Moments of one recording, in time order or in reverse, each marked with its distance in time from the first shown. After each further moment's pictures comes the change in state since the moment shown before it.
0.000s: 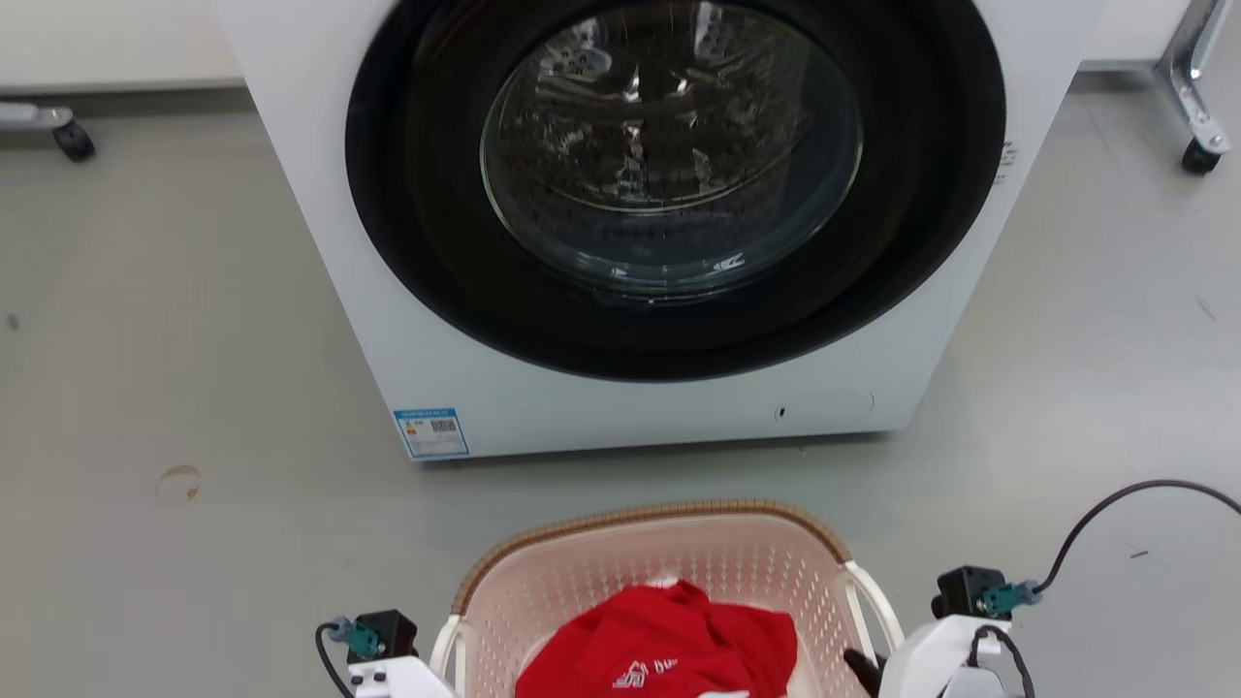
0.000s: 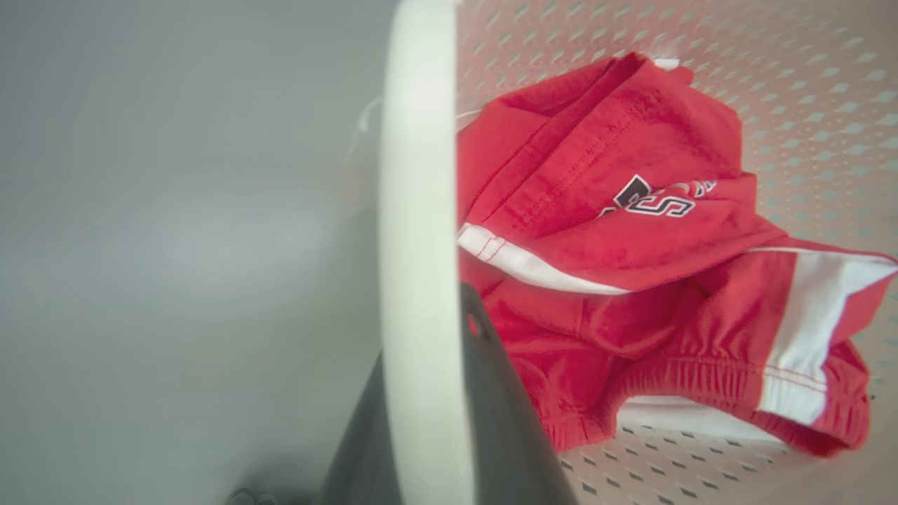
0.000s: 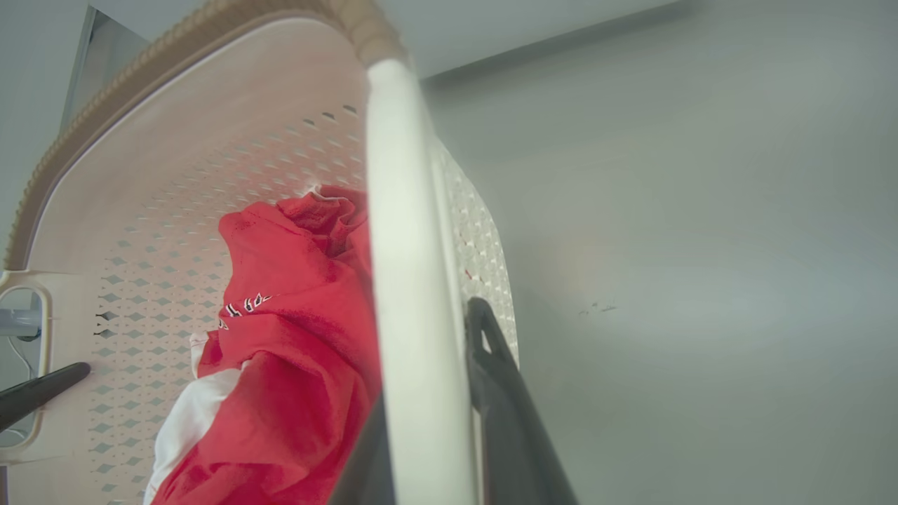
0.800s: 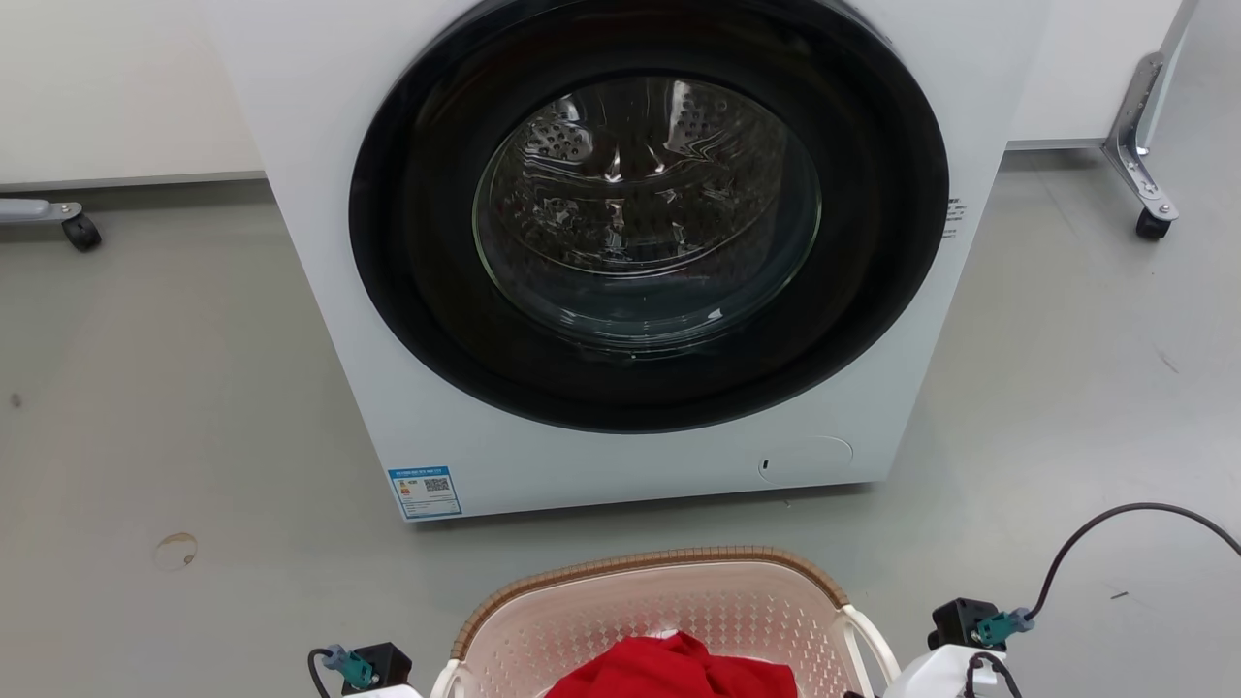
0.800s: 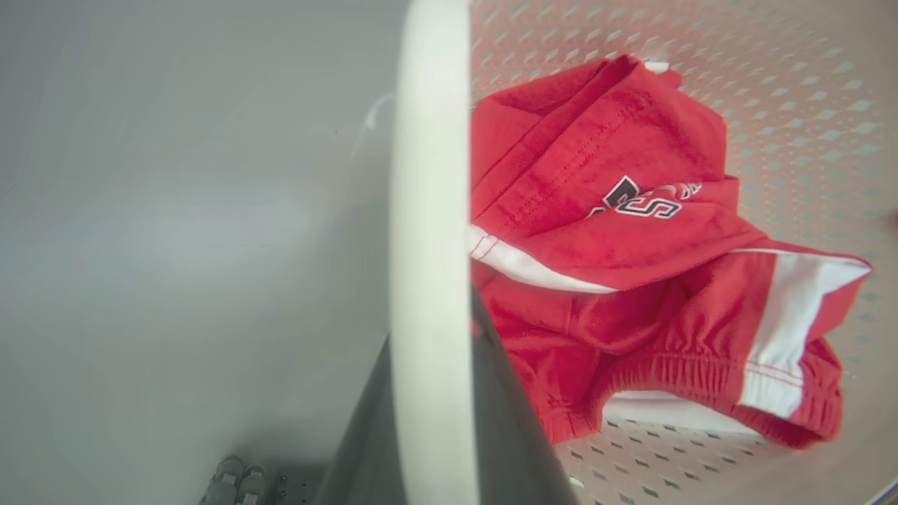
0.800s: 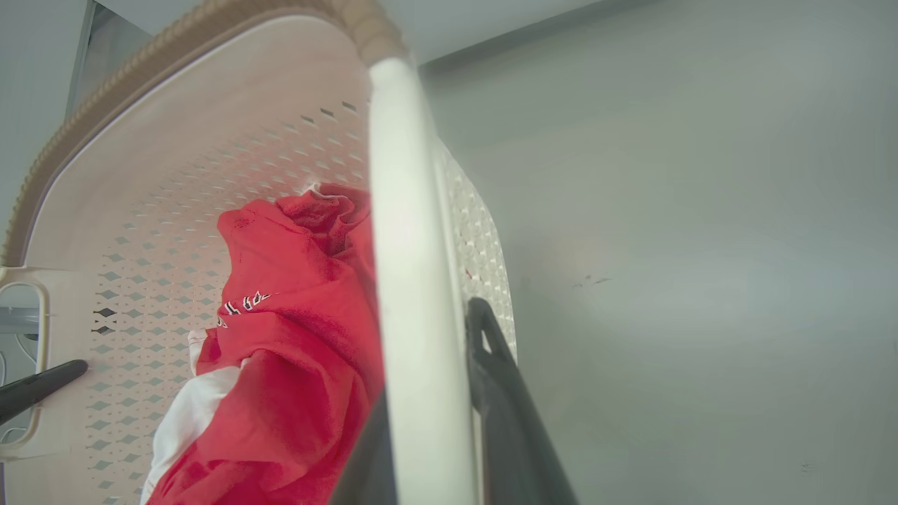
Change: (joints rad) left arm 0.067 0.035 -0.033 -0.051 -0.093 0.000 0.114; right arm 0.034 0.015 0.109 0.050 0.120 0.001 0.050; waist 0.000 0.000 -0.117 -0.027
